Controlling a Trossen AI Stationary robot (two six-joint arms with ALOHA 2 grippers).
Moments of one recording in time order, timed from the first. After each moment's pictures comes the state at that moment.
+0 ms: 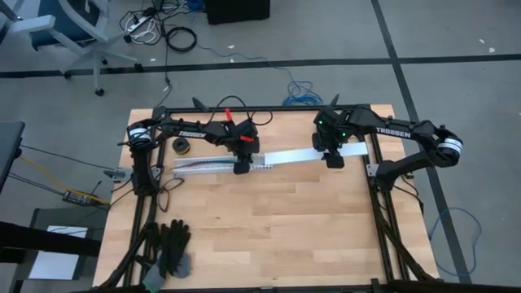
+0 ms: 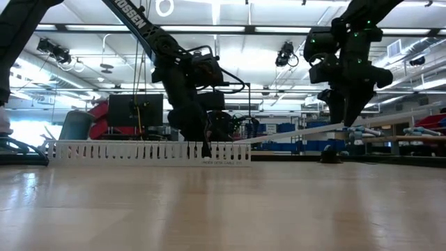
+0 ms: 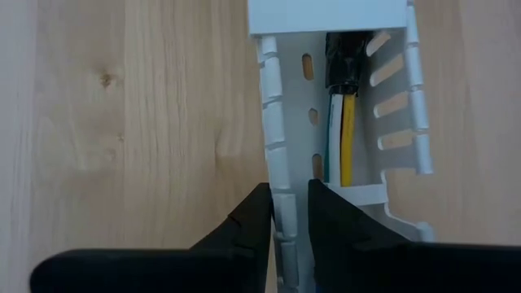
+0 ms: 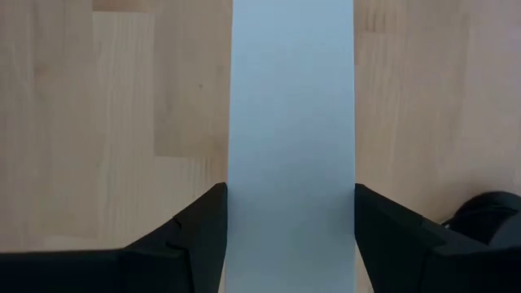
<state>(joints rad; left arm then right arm) 0.38 1.89 1.17 -0.39 0.19 0.36 -0.52 1.30 0.89 -0.87 -0.13 -0.57</state>
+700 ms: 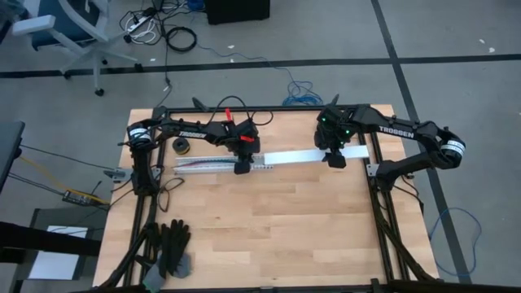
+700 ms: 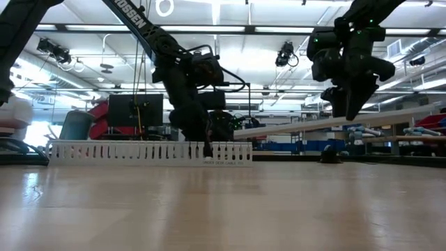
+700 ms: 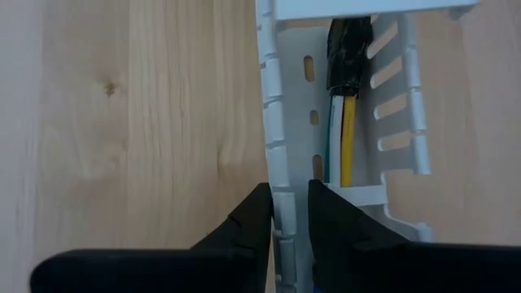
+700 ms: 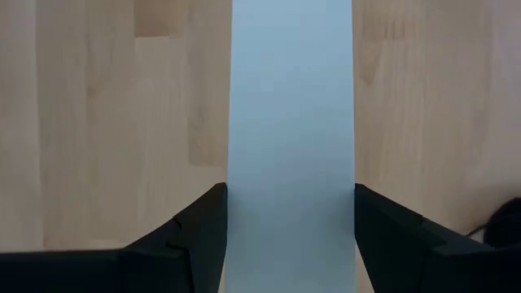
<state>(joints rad) 0.38 1.89 1.17 -0.38 0.19 0.36 -0.57 1.28 0.89 -0.90 -0.23 -0.55</state>
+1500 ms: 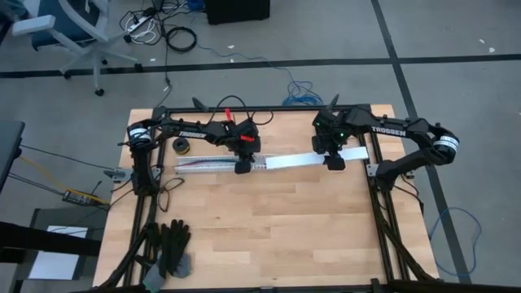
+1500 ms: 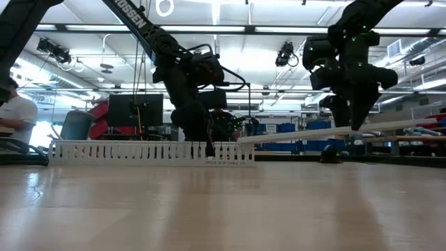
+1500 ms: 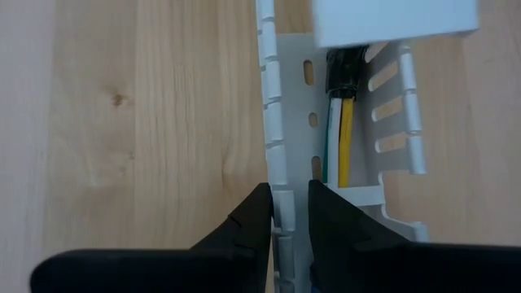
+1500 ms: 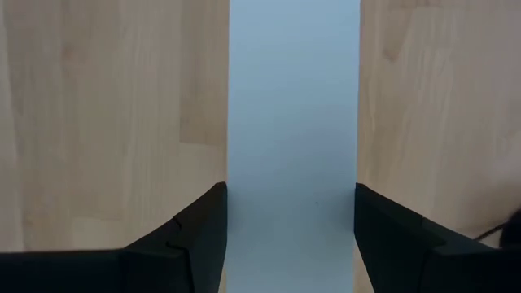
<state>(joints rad) 0.38 1.89 1.17 -0.36 0.19 0.36 -0.53 1.35 0.89 -0.91 -0.18 -0.58</state>
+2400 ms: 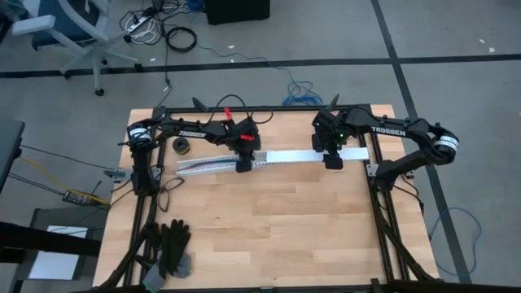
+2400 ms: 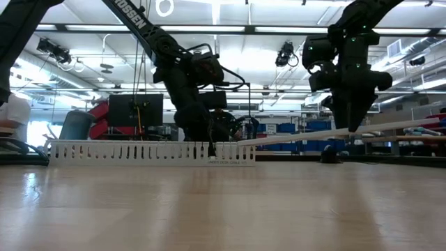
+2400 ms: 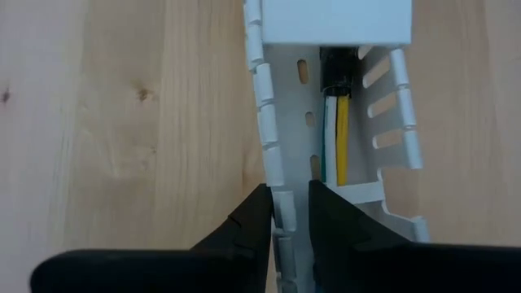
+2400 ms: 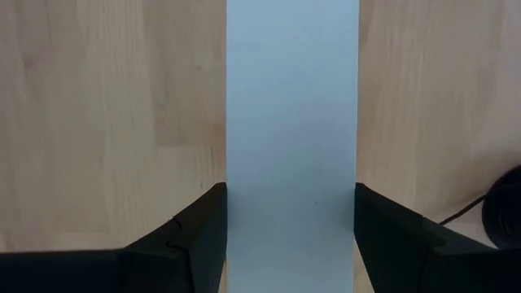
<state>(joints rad) 0.38 1.89 1.17 -0.34 0.16 0.32 -0.53 1.35 0.89 -0.90 -0.11 -0.48</state>
